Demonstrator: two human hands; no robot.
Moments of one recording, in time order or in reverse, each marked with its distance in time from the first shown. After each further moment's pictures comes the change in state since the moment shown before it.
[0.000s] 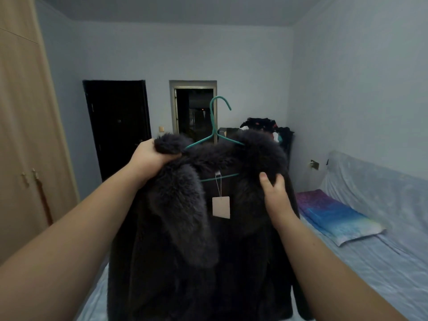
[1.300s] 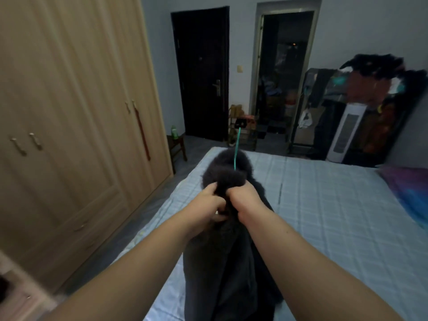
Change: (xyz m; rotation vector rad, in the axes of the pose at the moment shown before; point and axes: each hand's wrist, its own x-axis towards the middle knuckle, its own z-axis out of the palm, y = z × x) left_hand -0.170 -0.109 0.091 -0.188 -0.028 -0.719; right_hand -0.096 0.082 0.116 -0.019 -0.613 0.568
